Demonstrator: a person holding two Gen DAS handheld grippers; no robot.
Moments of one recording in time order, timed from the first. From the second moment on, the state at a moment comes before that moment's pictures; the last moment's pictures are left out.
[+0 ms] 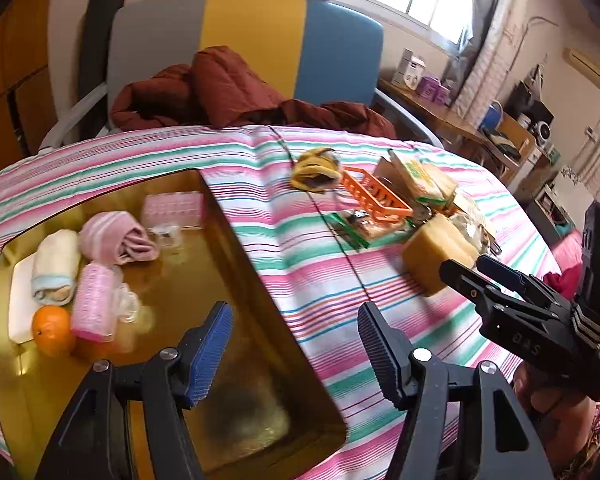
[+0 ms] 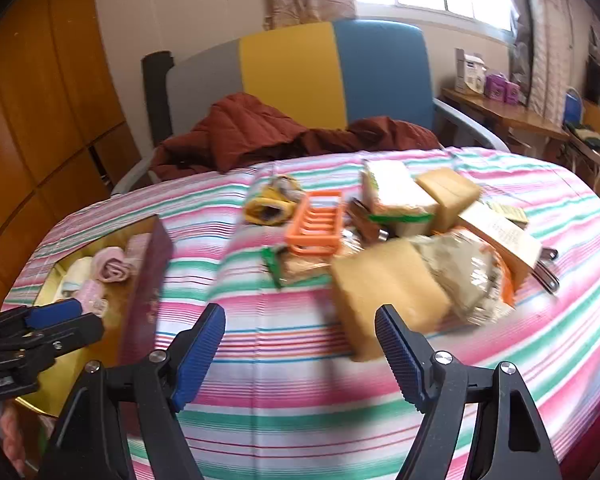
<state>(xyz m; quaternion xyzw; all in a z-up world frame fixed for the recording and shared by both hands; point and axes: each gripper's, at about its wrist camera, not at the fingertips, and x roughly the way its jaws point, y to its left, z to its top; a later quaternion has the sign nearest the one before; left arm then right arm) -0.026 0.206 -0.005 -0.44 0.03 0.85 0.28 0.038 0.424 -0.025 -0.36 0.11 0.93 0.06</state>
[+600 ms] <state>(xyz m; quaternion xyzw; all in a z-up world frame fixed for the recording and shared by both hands) -0.012 0.238 -0.008 -0.45 0.05 0.83 0.32 0.035 0.501 -0.042 -0.34 0.13 0.92 0.10</state>
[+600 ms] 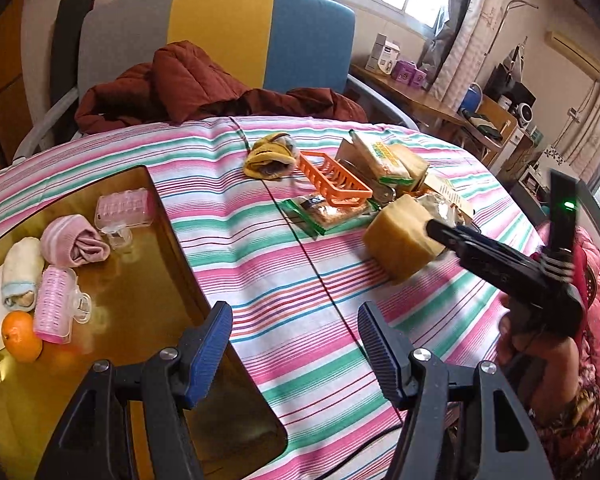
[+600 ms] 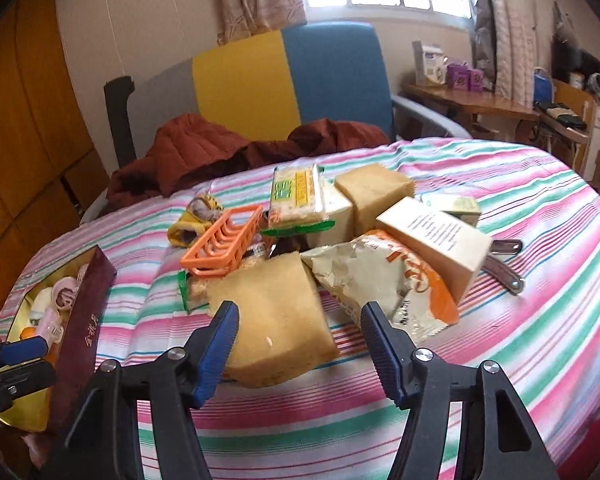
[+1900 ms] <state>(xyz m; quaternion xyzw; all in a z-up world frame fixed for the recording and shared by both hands) 0.002 0.321 -0.010 -0.45 0.09 0.78 0.43 0.114 0.538 -0.068 -0.32 0.16 0.92 0.14</state>
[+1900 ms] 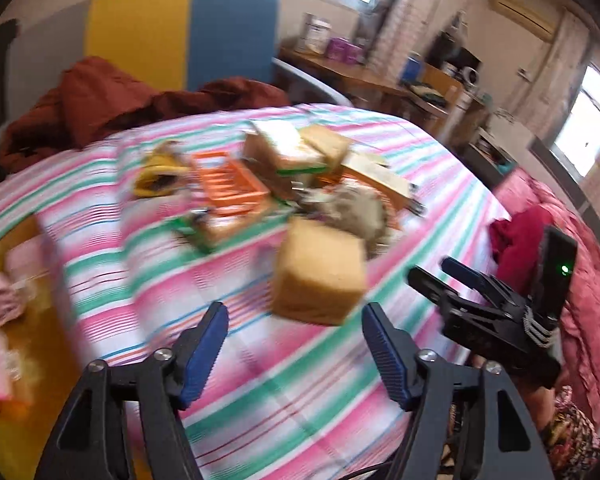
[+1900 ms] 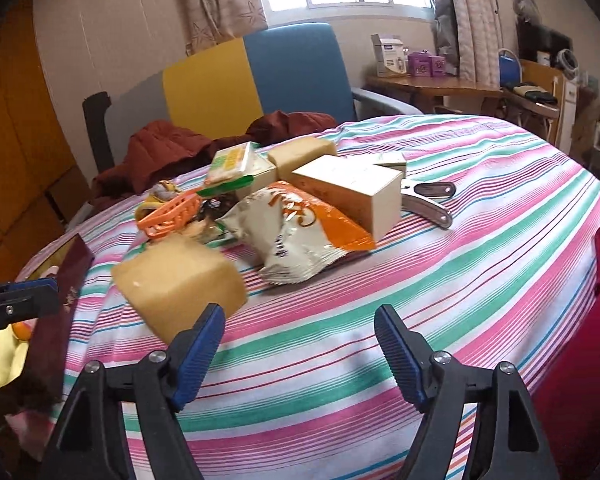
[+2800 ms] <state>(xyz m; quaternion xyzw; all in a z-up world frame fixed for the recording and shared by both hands) -0.002 0.391 -0.057 -0.41 0.20 0.77 0.44 0.100 0.560 -0.049 -0.30 0.14 0.94 0.13</state>
